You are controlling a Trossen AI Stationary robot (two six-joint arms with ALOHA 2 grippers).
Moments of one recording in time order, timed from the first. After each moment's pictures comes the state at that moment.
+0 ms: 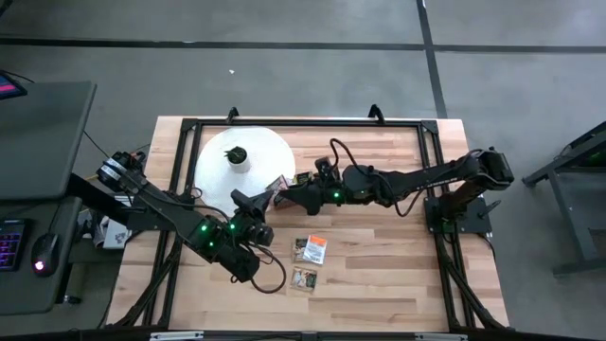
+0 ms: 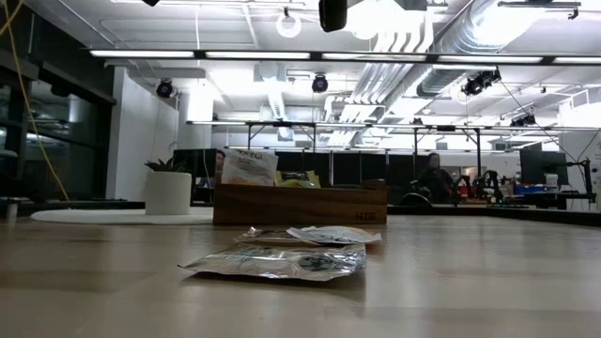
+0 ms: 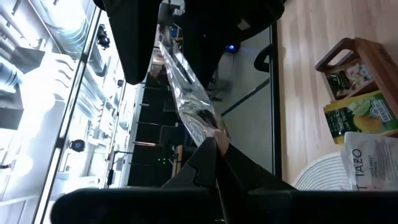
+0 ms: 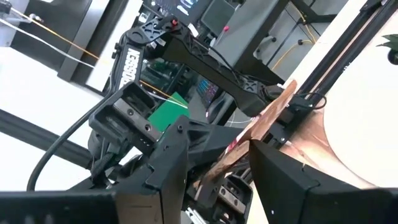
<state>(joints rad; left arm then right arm) -0.60 1.51 1.28 -0.73 -1.46 0.35 0.12 1.59 1.21 0.36 0.16 1.01</state>
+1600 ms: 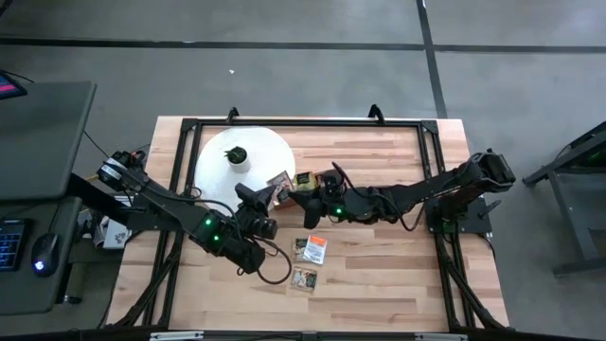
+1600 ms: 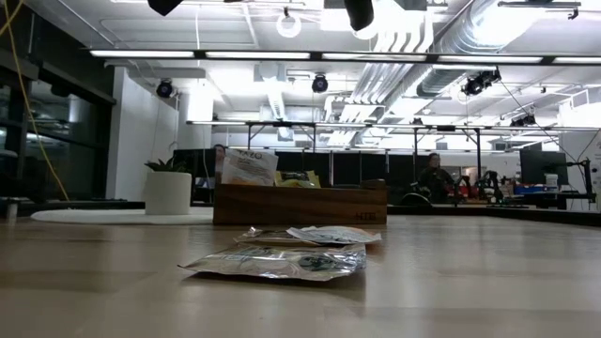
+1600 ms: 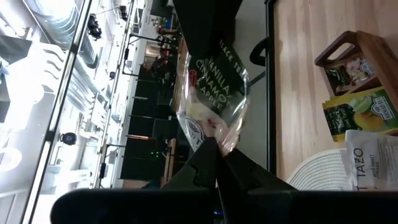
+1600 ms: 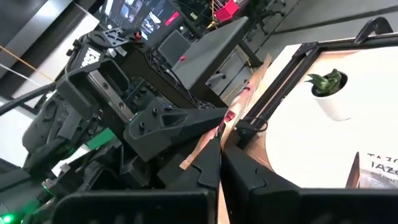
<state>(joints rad) -0.54 1.51 1.28 -0.72 -1.42 0.34 0.26 1.59 1.21 0.26 0.53 0.89</state>
